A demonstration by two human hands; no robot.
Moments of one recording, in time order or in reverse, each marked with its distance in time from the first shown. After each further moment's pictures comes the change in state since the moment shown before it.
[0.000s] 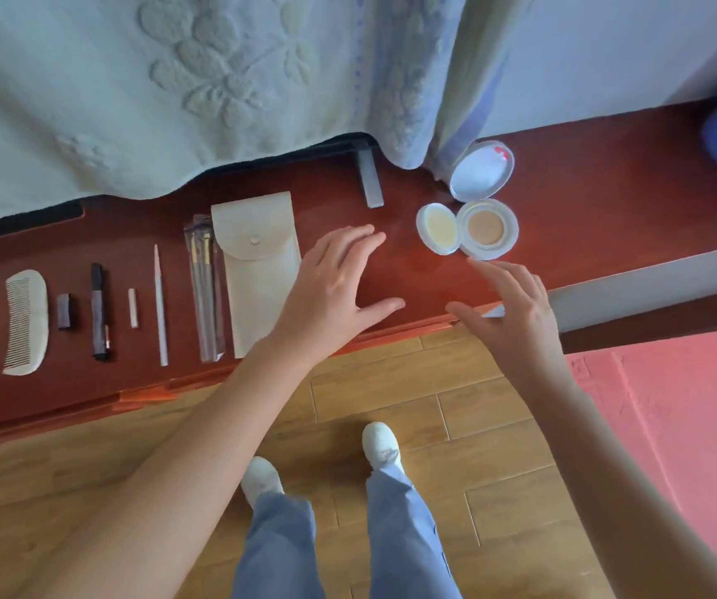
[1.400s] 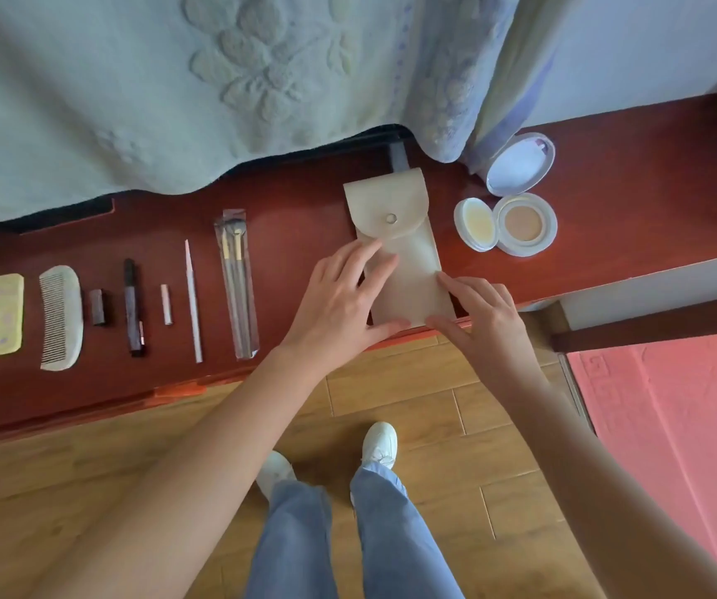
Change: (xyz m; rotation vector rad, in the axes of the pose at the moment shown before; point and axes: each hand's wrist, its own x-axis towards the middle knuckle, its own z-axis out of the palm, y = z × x) left_hand -0.025 -0.037 0.004 0.210 -0.120 0.055; right_hand -0.006 -0.030 0.054 -0.029 -0.166 -0.032
